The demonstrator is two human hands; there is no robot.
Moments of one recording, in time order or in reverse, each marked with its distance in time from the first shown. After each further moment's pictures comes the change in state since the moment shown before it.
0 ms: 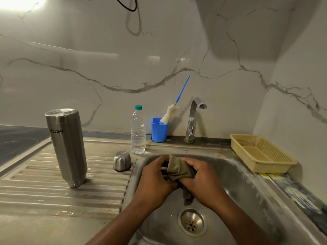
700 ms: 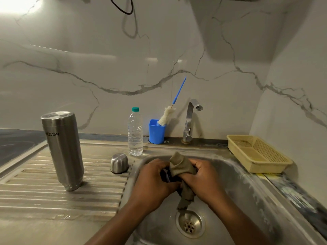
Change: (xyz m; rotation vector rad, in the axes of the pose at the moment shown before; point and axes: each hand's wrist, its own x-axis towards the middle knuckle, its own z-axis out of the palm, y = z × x) left_hand 0.001 0.005 -0.004 0.172 -0.060 0.017; right_hand 0.005 0.012 -0.004 0.097 0.103 0.128
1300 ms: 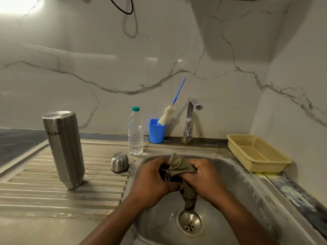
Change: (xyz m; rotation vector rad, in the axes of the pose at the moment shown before) left_hand 0.002 0.001 -0.005 -0.049 -0.035 -0.012; right_hand 0.001 -0.005 -0.009 -0.057 -0.112 -0.065
